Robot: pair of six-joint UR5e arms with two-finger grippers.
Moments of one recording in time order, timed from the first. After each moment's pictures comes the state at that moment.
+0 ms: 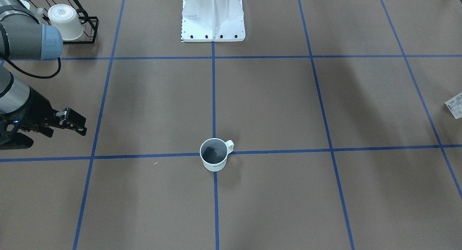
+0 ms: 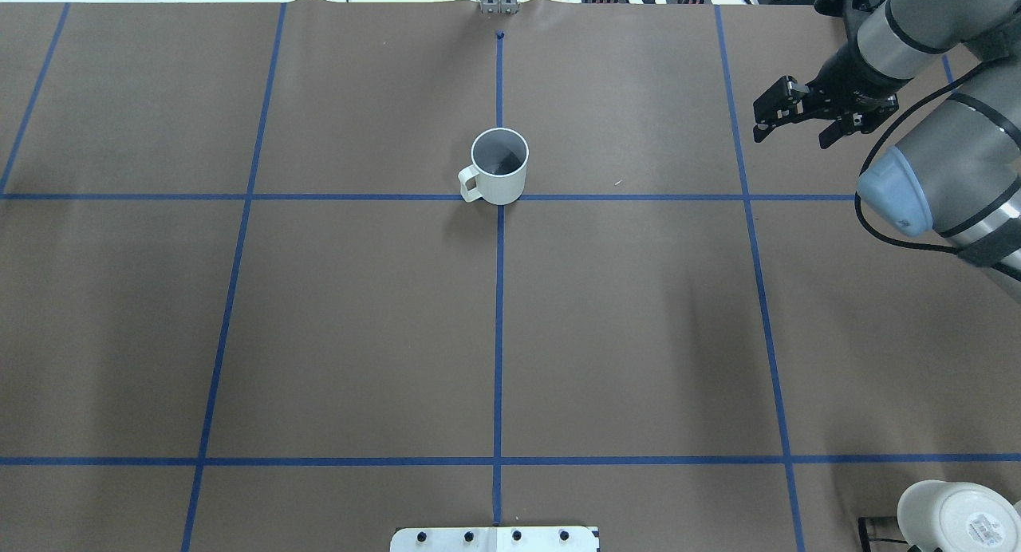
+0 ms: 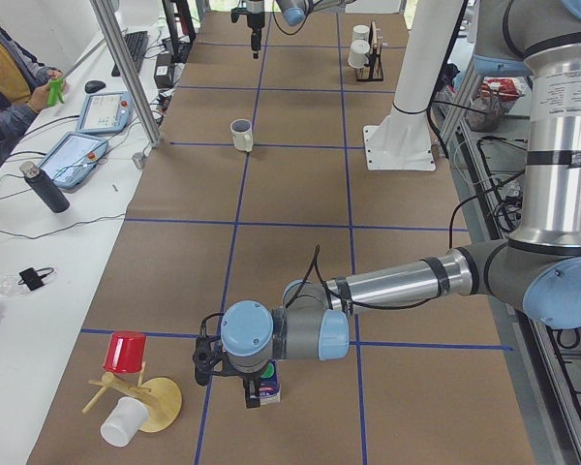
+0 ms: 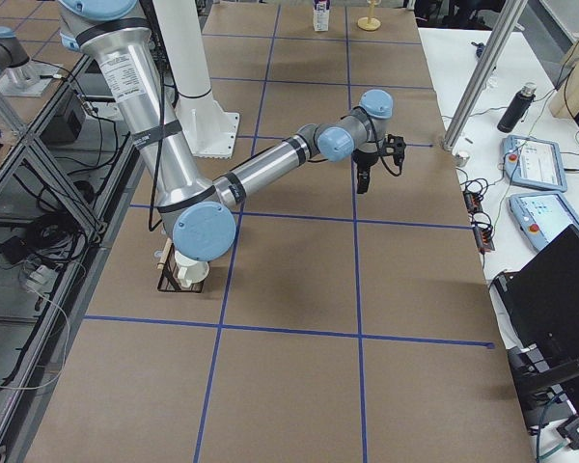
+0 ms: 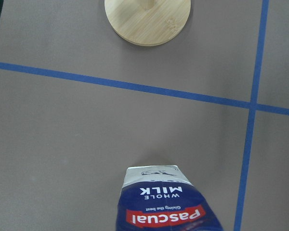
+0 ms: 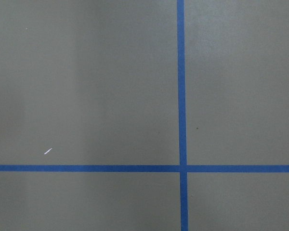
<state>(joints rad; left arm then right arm) -1.69 -1.54 -1.39 -1.80 -2.39 -0.10 1.06 -1.17 1.69 -1.50 2.28 0.79</state>
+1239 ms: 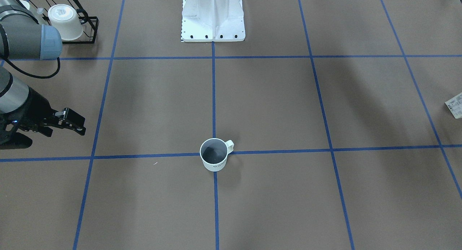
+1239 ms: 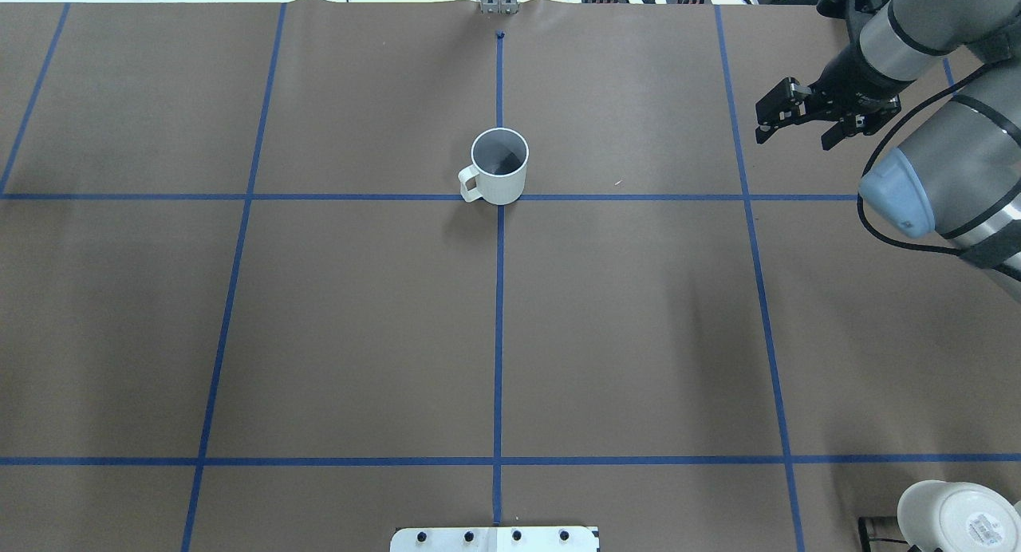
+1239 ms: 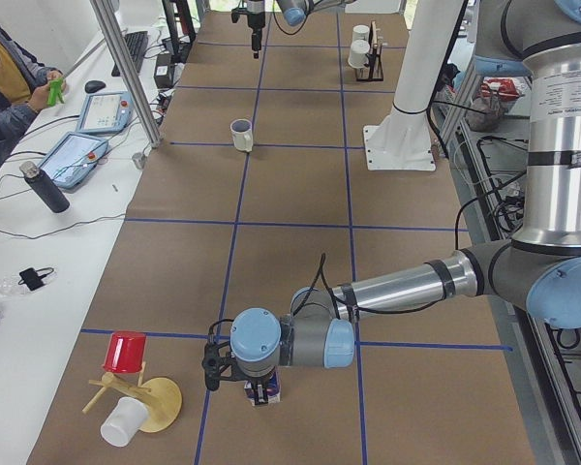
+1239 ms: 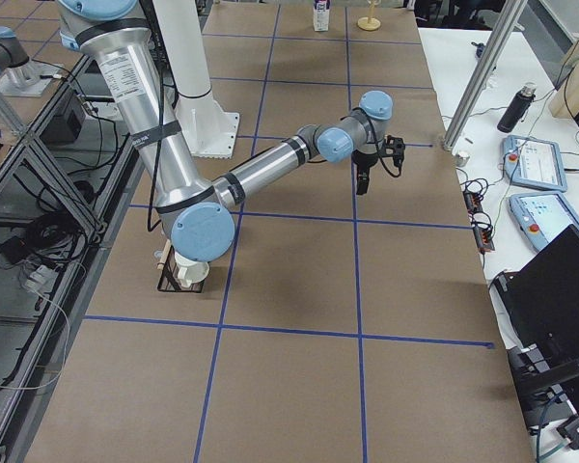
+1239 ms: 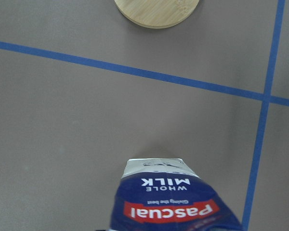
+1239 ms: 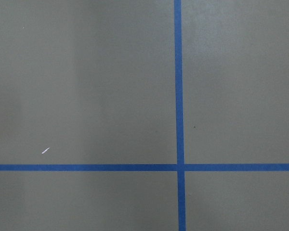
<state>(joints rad) -1.65 -1.52 -1.36 -1.88 -2.39 -0.18 1.06 -1.18 1.70 -1.50 2.28 0.79</state>
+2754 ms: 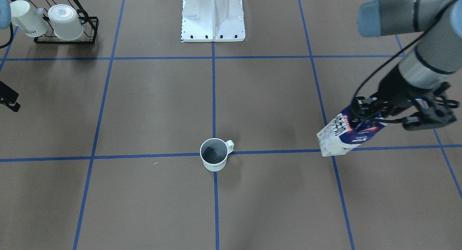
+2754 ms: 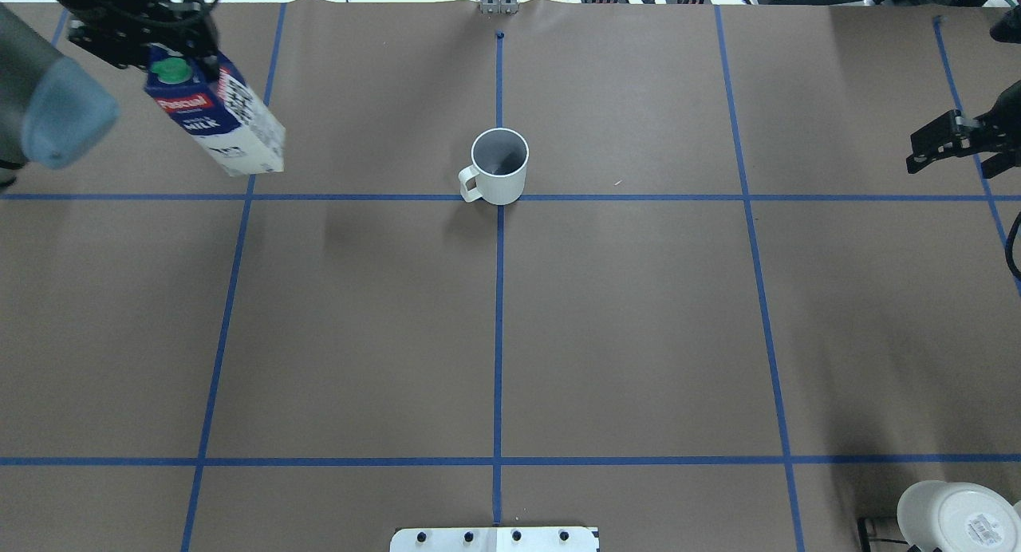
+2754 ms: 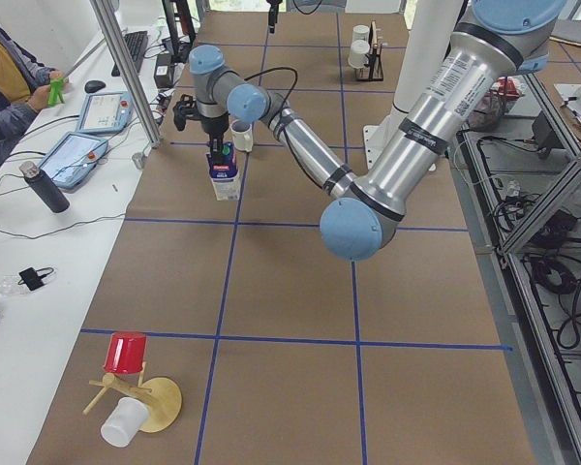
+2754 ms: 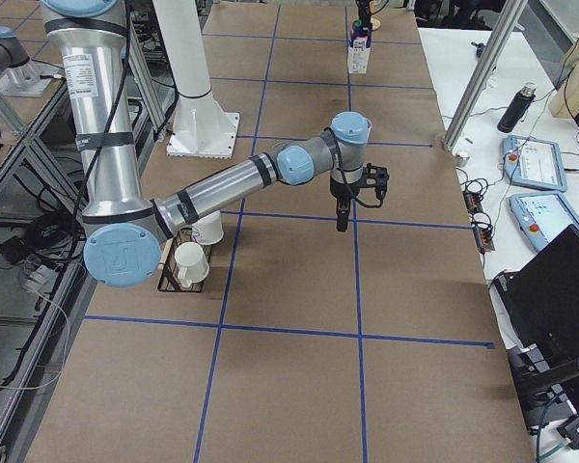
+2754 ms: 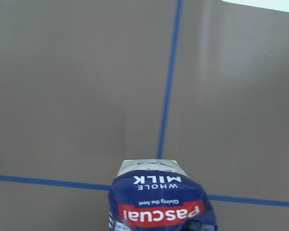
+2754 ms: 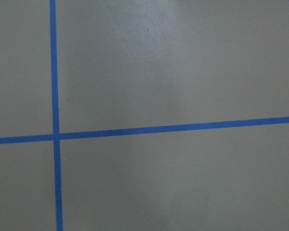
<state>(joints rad) -1.05 -2.21 -1.73 -1.39 -2.22 -0.88 1.20 -1.47 1.92 -1.60 2.23 0.62</state>
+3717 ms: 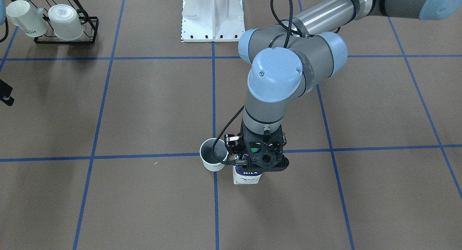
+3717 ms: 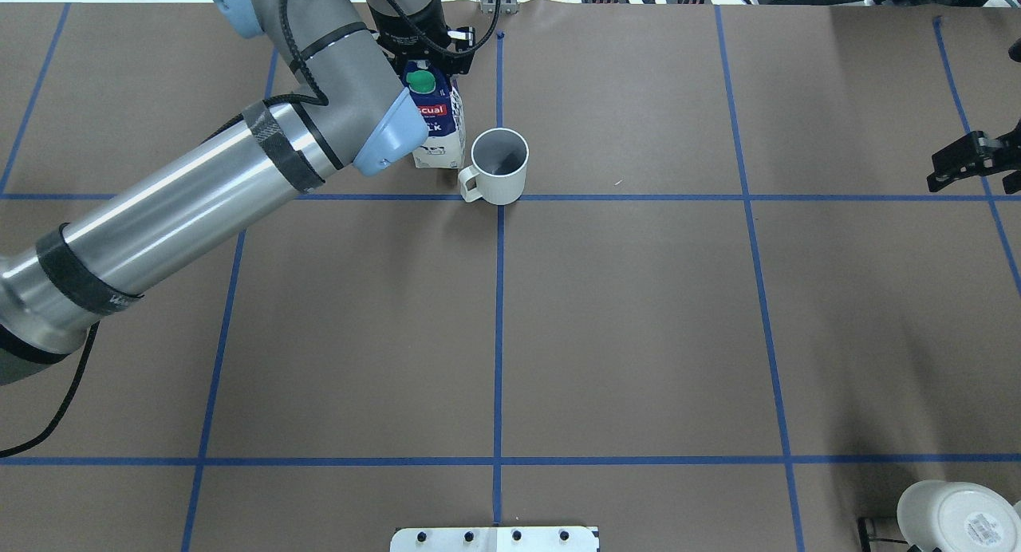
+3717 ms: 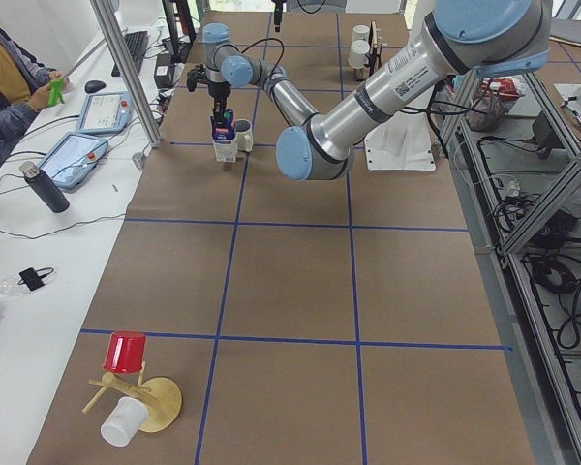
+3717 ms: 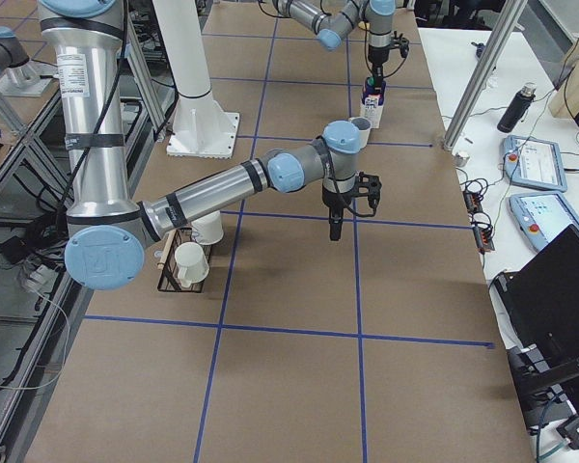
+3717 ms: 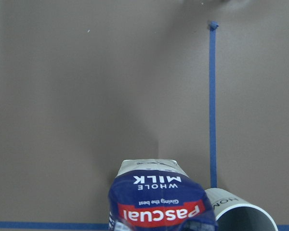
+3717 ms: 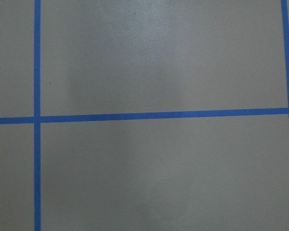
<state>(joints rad) -0.84 -2.62 -1.22 -1.59 -2.03 -0.97 1.21 -1.52 1.93 -1.60 2.23 0.56</state>
